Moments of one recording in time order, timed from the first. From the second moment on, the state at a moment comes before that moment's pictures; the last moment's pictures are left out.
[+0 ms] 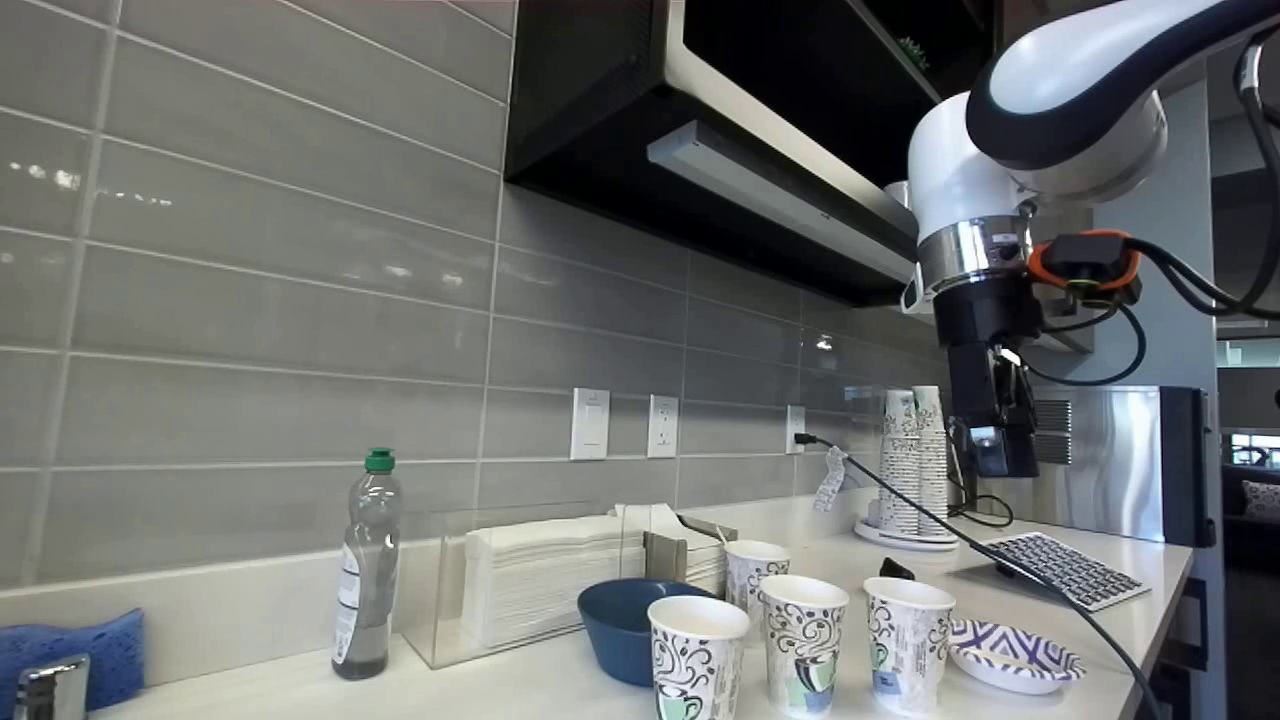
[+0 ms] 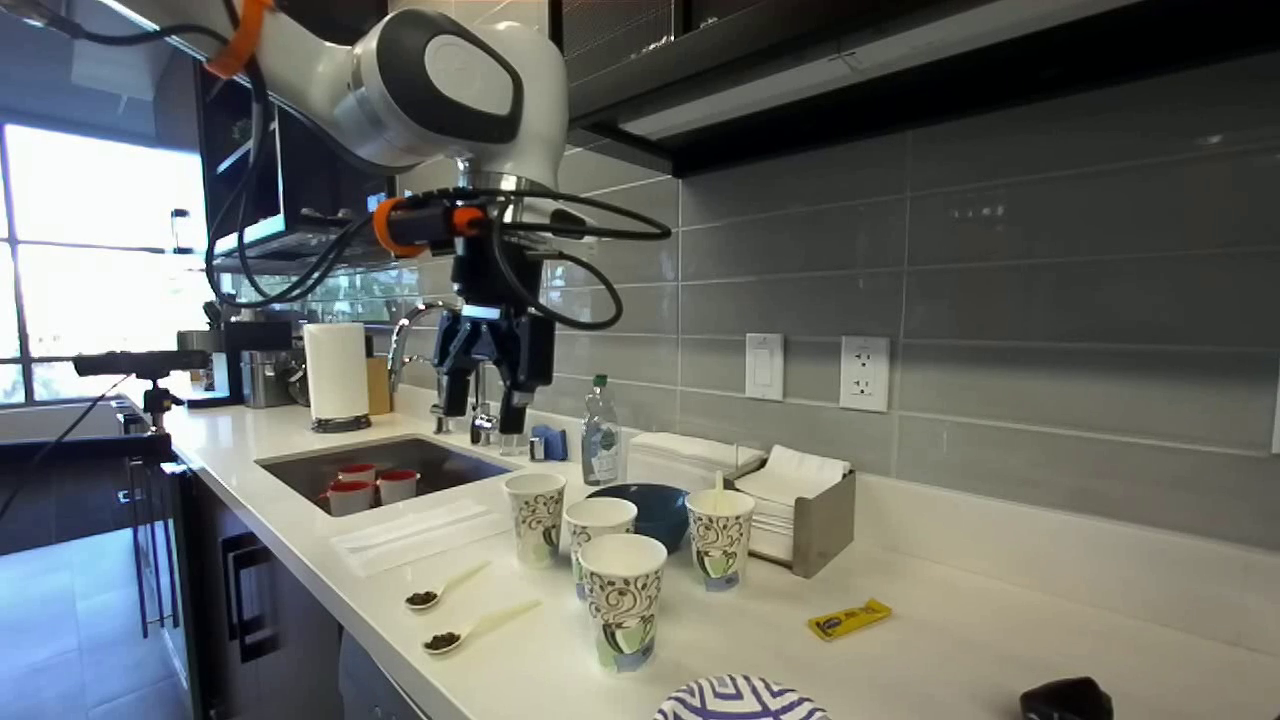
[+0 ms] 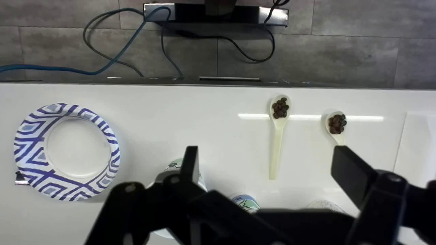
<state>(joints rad) 0.01 -0.50 -0.05 -2.35 -0.01 1.72 -0.03</state>
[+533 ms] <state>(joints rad) 0.05 -0.40 0.04 -2.35 0.04 1.73 0.03</state>
